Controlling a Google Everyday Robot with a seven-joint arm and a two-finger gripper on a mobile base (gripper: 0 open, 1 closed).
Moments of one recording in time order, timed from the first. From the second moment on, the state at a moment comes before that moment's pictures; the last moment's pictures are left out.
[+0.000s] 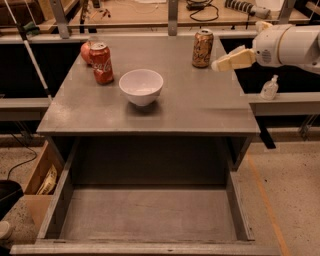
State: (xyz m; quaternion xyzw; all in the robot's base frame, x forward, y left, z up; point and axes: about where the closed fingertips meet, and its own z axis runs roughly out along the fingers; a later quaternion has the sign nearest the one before) arm 0.715 -0.215 0.969 -0.36 0.72 0.09 0.58
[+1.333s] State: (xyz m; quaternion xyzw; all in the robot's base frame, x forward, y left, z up) arm 0.860 -0.200 0.938 -0.24 0.68 0.19 0.66
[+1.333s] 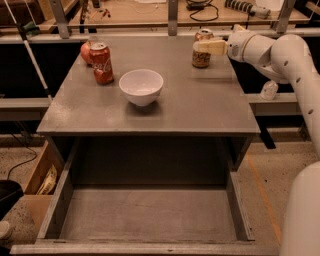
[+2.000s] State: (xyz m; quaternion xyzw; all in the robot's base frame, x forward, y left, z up) arm 0.879 -0.175 0.931 -0.27 0.66 0.22 0.66
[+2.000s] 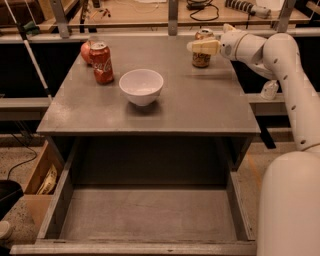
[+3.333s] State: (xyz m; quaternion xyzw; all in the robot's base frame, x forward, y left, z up) arm 0.887 -0.154 0.924 -0.28 0.67 0.24 0.65
